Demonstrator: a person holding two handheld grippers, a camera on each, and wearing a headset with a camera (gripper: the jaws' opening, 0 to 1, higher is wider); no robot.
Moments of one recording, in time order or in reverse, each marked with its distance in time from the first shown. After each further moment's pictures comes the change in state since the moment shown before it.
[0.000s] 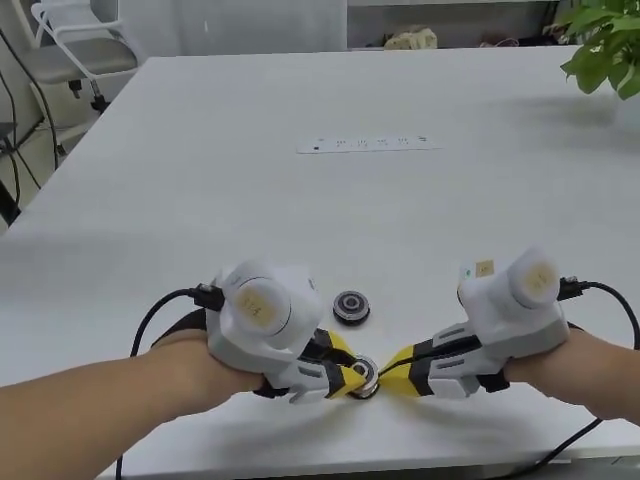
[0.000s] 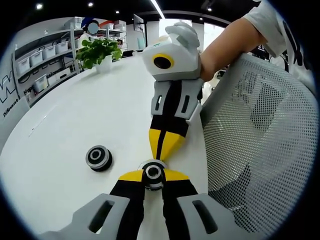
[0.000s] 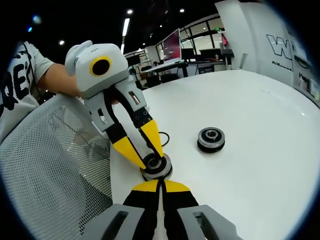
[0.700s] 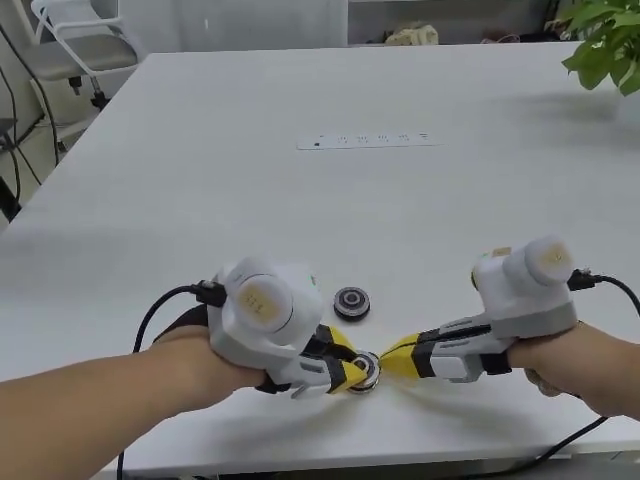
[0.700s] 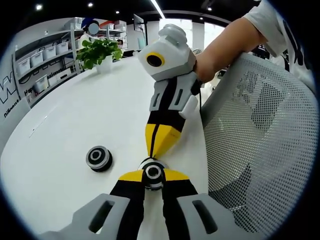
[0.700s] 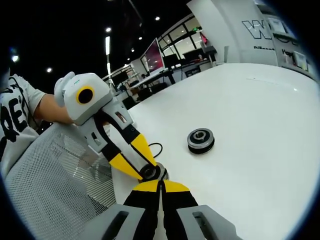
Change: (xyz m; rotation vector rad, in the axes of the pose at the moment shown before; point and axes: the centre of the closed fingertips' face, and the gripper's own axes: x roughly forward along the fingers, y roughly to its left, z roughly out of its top) left arm 0.000 0.000 0.000 0.003 0.001 0.009; right arm -0.006 -0.007 0.013 0.184 -0.103 0.003
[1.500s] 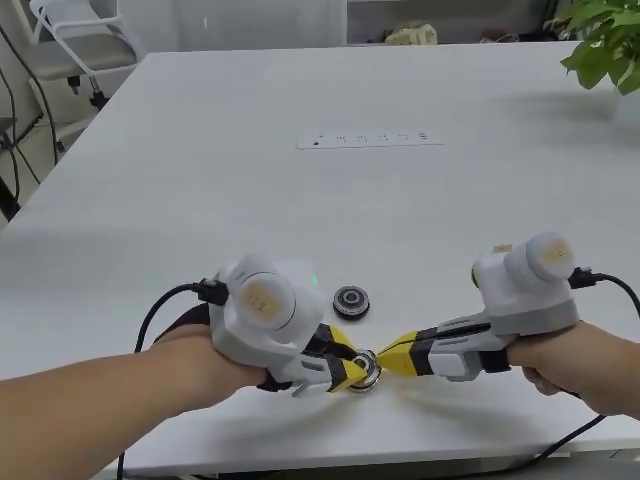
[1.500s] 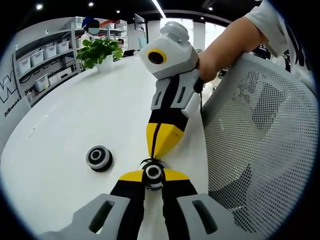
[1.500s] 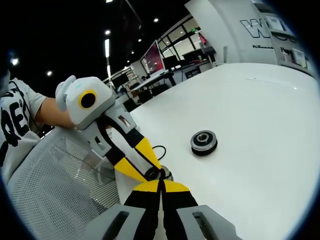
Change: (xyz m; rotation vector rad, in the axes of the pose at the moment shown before) left arm 0.000 0.000 0.000 -0.004 0.005 0.005; right arm 0.000 0.007 0.004 0.016 -0.012 0.012
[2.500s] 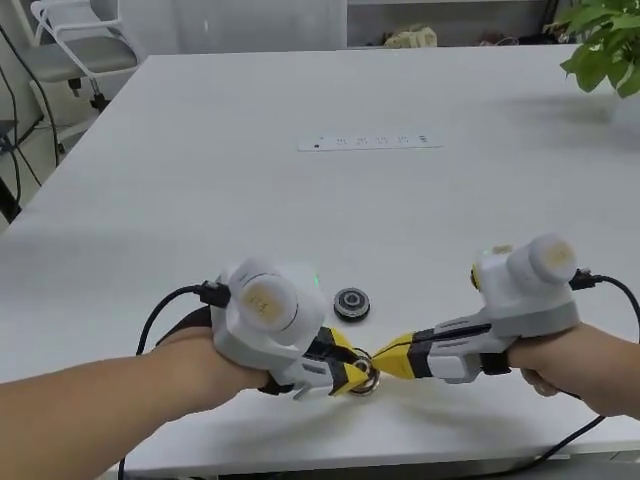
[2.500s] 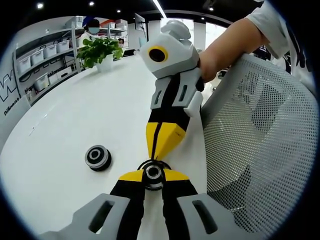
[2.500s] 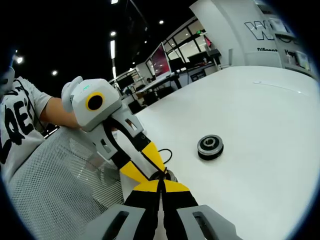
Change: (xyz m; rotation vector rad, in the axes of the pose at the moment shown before) left arm 0.000 -0.002 0.001 -0.011 0.001 -0.005; right arm -0.001 0.008 0.004 -0.025 -0.023 0.037
